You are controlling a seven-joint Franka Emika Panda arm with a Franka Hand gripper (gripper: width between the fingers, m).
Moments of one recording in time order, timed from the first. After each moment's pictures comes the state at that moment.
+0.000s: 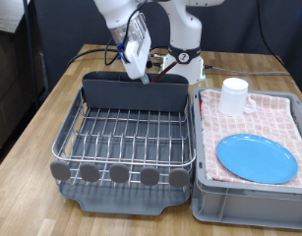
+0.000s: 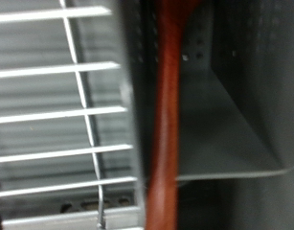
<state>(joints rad) 0.05 -0.26 -0.45 -2.70 0.14 2.27 1.88</state>
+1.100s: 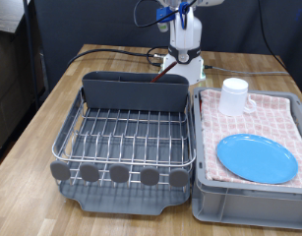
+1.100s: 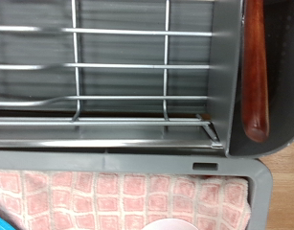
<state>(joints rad) 0.11 -0.40 -0.17 -2.57 -0.05 2.13 2.26</state>
